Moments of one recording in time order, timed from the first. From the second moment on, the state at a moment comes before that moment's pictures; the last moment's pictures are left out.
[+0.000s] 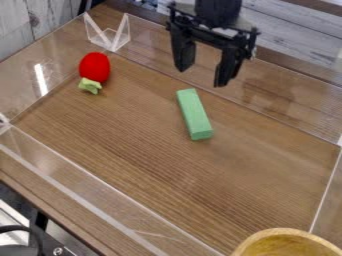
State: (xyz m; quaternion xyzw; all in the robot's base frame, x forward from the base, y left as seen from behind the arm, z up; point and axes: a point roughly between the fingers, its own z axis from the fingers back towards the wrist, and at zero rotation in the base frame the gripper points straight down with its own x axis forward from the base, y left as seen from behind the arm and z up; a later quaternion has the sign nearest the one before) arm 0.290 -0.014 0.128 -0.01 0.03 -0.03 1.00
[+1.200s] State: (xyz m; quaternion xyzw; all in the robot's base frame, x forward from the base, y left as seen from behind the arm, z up) arm 0.292 0.064 0.123 -0.01 0.04 0.03 1.00
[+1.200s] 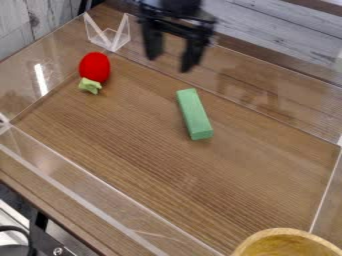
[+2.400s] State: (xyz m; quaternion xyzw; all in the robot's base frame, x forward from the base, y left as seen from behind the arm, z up) arm 0.309 0.193 0.063 -0.02 0.03 0.16 0.99
